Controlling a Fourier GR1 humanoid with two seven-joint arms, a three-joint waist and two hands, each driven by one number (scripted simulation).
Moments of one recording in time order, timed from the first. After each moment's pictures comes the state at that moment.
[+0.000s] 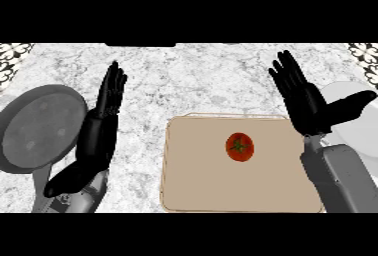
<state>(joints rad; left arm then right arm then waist) -0.27 0.24 -0.35 -1.66 0.09 0.43 -0.17 -0.40 -0.27 0.13 -1.38 -0.43 -0.08 -0.02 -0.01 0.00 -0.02</state>
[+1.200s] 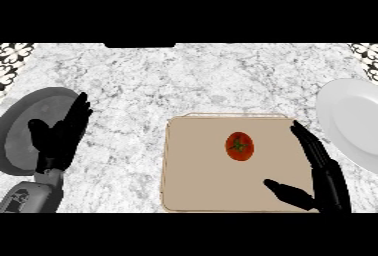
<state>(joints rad) -0.15 0.40 -0.17 -1.41 0.26 0.23 0.12 0.10 -0.43 0.36 -1.65 0.45 -0.58 -0.11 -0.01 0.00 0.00</state>
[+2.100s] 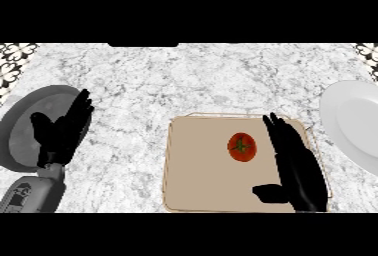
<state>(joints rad) -0.18 0.37 -0.11 -1.38 0.22 0.17 0.13 -0.05 -0.35 0.49 -1.82 0.90 -0.12 0.60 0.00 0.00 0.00</state>
